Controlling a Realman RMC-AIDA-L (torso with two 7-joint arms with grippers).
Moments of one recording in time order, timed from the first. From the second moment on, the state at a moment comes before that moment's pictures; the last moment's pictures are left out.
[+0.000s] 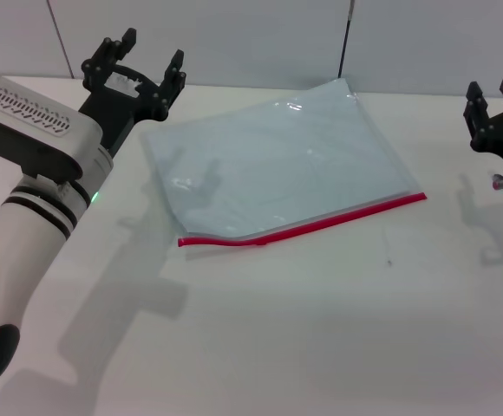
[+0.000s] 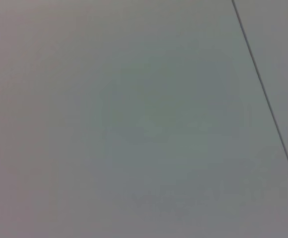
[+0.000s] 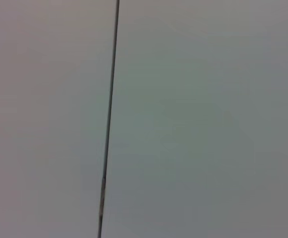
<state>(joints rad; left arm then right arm) -0.48 -2.04 -1.04 -0.50 2.52 0.89 0.20 0.54 2.04 -2.35 -0.35 0.96 -0.93 -0.06</state>
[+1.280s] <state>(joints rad) -0.40 -1.94 -1.03 -1.03 2.69 0.36 0.22 0.53 2.04 -2.32 -0.33 0.96 -0.91 -0.06</state>
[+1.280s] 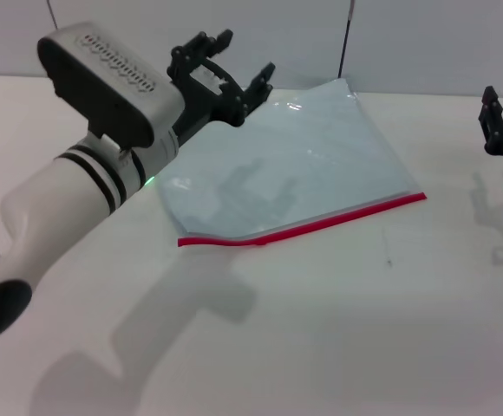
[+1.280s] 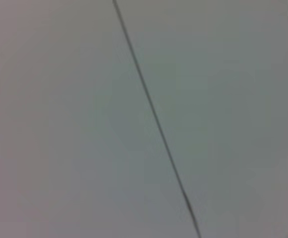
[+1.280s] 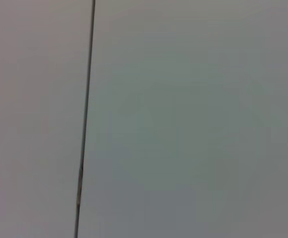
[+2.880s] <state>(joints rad) -0.49 -2.03 -1.20 -1.54 2.86 -1.15 0.51 0.55 2.03 -2.30 -0.33 0.96 -0.86 -0.06</state>
